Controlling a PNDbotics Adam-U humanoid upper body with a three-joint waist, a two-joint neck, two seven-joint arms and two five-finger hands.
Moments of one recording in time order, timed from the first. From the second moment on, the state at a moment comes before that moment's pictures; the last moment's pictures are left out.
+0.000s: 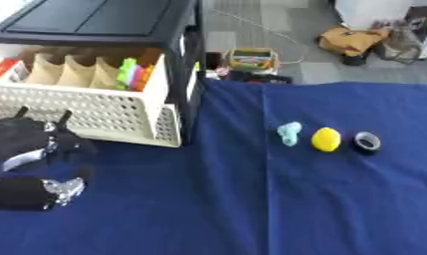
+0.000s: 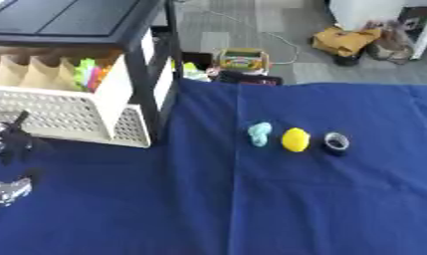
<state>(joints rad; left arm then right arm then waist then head) -0.69 0.88 -0.24 -1.90 -0.71 0.06 -0.70 -0.34 -0.74 -0.20 -1.98 -0.02 0.00 -0.56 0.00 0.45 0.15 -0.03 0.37</state>
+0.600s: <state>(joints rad) -0.76 0.83 -0.26 -1.83 -0.72 0.07 -0.64 -0.35 -0.73 -0.20 -1.98 -0.02 0.00 -0.56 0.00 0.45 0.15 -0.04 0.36</state>
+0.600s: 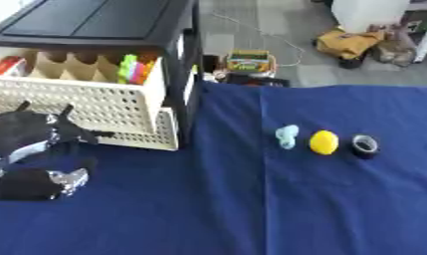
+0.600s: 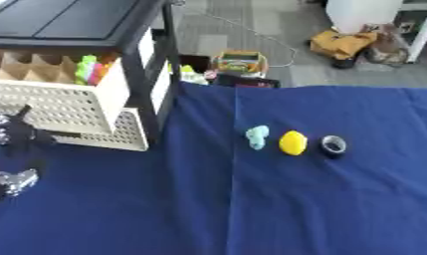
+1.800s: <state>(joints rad) -0.85 0.71 -0.28 -1.64 -0.75 0.09 -0.47 -0.34 -0.73 -0.20 -1.98 -0.02 0.01 -0.55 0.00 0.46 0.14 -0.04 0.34</state>
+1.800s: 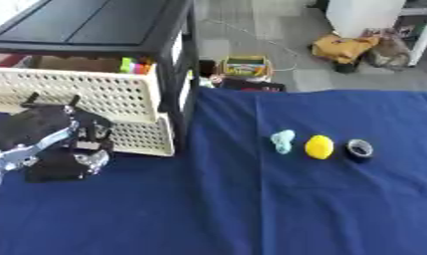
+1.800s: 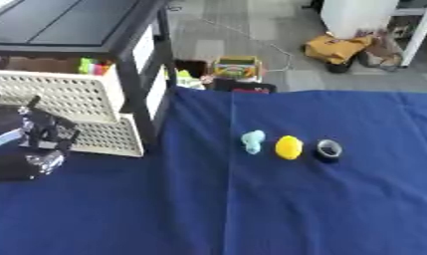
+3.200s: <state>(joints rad) -0.74 0.73 -0.28 -1.81 -0.65 0.06 -0.59 -0.33 -0.71 -0.20 -1.98 -0.03 0.01 -0.54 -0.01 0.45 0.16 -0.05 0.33</state>
